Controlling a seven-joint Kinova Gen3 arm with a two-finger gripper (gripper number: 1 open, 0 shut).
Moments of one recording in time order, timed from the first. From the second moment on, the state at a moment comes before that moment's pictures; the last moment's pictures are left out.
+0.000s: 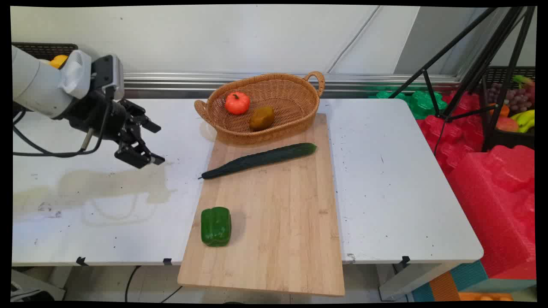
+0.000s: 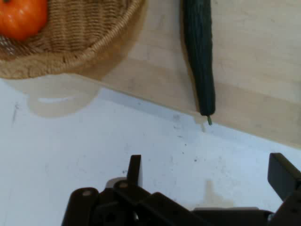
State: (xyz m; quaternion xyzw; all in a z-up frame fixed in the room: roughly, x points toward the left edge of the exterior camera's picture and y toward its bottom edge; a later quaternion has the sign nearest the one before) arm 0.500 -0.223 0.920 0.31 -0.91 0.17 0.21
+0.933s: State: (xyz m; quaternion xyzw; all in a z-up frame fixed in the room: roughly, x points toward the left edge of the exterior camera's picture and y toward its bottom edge) arm 0.470 -0.301 0.977 0.33 -0.87 0.24 0.28
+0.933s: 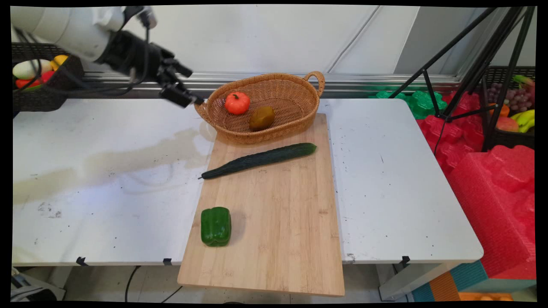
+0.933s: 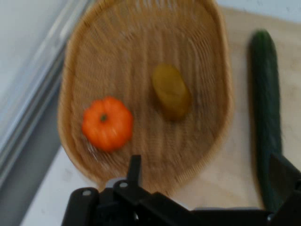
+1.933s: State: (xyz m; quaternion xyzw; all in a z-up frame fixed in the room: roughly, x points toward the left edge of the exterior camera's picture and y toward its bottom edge) arm 0.396 -0.432 0.929 0.36 -0.86 0.24 0.26
